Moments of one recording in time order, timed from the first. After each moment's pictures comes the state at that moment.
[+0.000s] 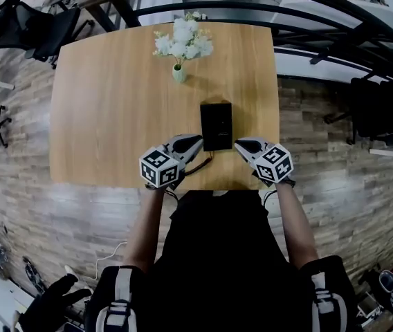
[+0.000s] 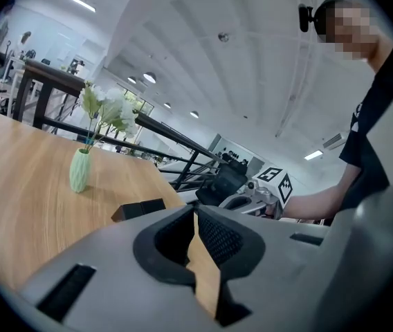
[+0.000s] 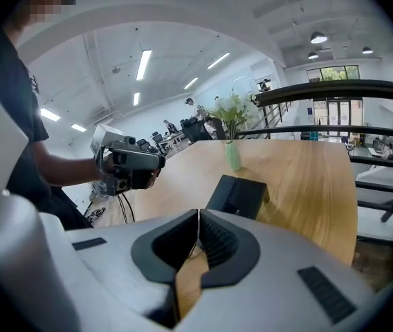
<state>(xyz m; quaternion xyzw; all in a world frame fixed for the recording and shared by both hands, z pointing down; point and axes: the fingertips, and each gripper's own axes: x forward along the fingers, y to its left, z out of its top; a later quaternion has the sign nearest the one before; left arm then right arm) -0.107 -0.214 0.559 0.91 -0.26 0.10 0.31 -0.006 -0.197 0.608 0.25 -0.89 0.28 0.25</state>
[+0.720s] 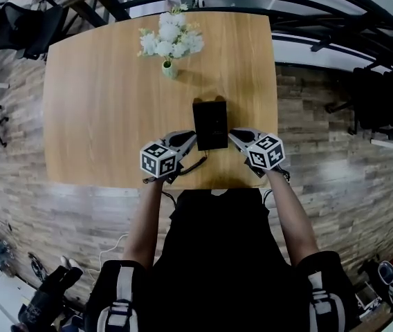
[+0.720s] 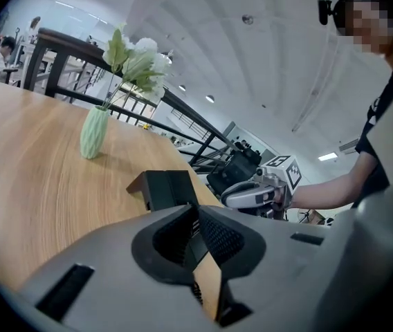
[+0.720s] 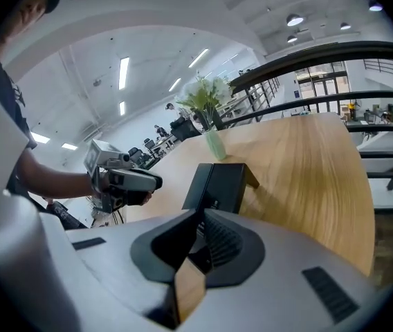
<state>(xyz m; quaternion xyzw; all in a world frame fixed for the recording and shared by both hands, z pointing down) -0.105 -0.236 0.644 0.87 -0.27 0.16 0.38 0.003 -0.233 0.666 0.26 -0.87 0.36 0.23</state>
